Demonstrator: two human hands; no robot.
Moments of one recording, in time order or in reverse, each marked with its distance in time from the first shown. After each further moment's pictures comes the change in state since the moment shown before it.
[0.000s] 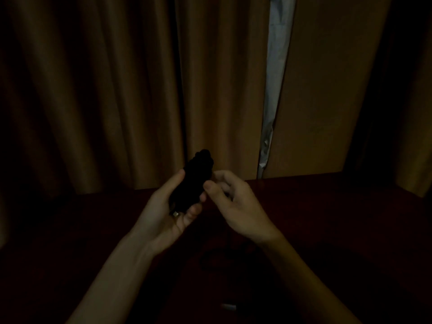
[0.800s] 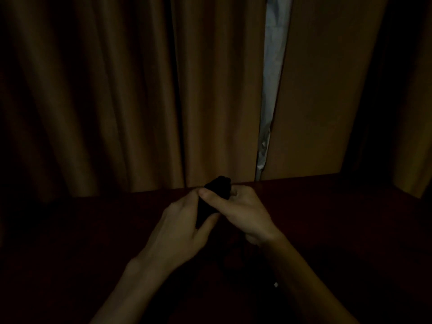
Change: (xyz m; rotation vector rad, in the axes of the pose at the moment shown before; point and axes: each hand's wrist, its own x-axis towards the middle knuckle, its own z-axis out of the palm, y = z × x) left_hand 0.006 -0.036 -0.016 1.483 0.028 0.632; right_hand 0.002 0.003 -0.008 0.152 0.128 0.294
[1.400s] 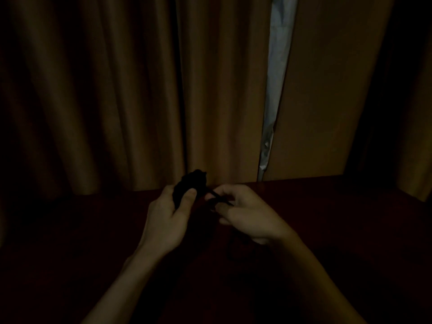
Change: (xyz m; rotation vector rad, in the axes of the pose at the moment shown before) left_hand 0.006 -0.010 -0.004 -0.334 0.219 -0.437; right_hand 0.002 -0.005 -0.006 -0.255 -0.179 0.023
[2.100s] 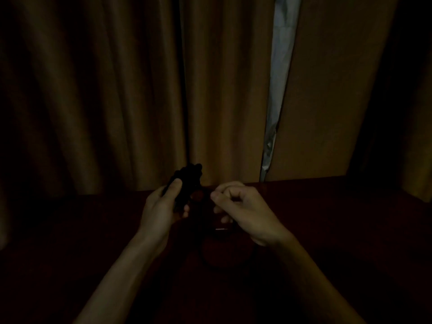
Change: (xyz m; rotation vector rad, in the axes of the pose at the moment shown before) left_hand 0.018 -0.011 -0.006 -0.580 -0.018 -0.287; right_hand 0.004 0.014 0.003 0.141 0.088 -0.165
